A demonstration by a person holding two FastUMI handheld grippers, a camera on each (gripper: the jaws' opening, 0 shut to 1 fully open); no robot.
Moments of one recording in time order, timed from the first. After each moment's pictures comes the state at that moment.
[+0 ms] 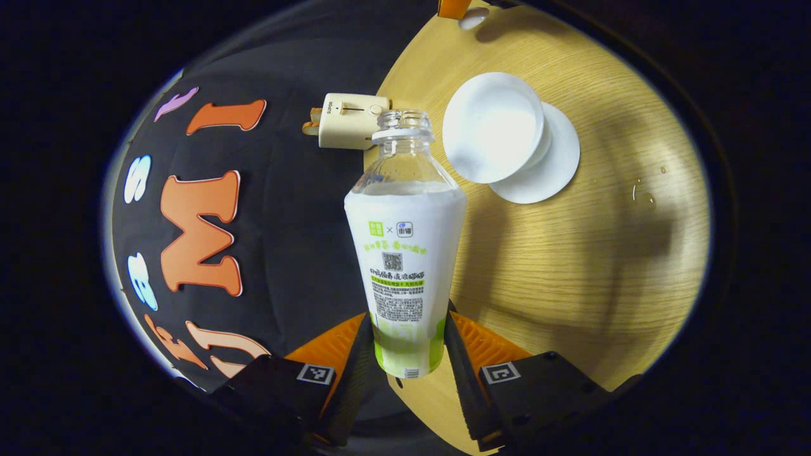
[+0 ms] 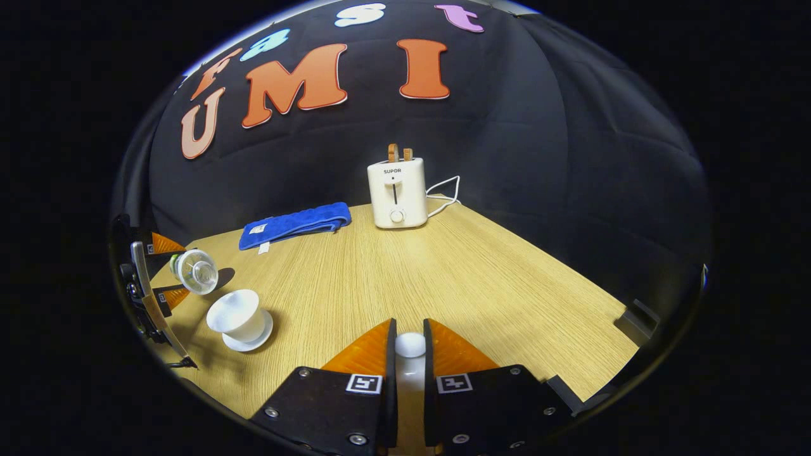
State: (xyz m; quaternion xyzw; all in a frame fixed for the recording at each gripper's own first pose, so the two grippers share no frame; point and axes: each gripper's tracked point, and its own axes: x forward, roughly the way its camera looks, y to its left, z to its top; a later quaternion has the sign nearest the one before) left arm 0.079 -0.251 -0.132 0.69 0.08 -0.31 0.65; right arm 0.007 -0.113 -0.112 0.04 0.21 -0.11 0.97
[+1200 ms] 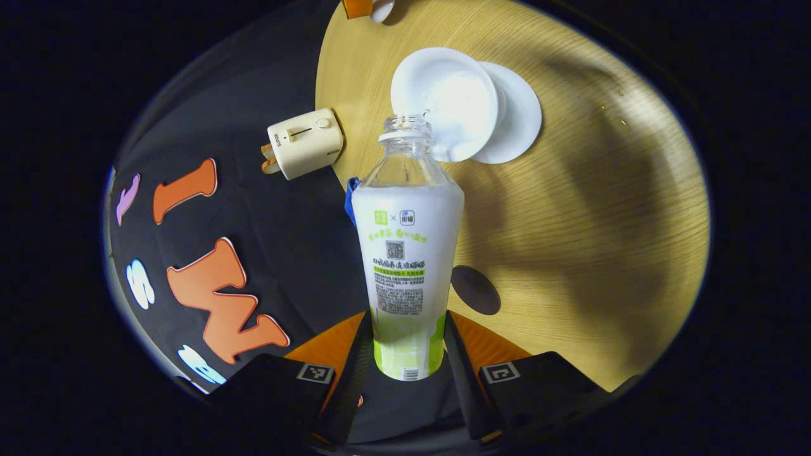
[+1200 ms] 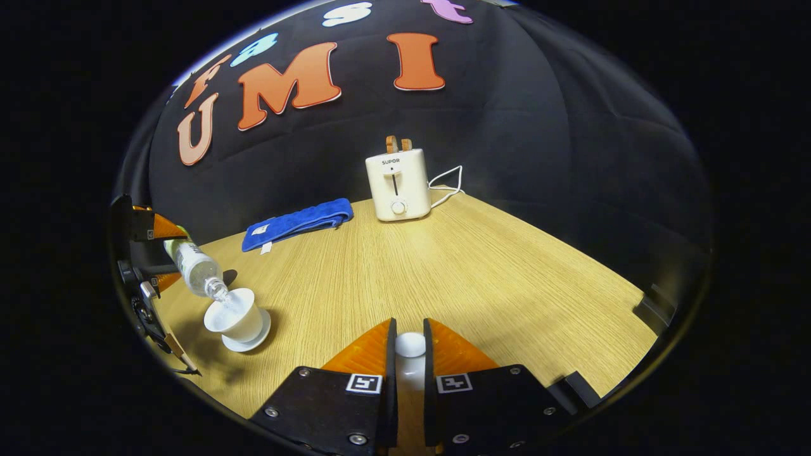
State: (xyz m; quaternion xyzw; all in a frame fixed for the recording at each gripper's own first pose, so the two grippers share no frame) left arm 0.090 -0.266 -0.097 0.83 0.03 -0.29 0.47; right arm 0.012 -0.114 -0.127 0.06 0.22 -0.09 0.97
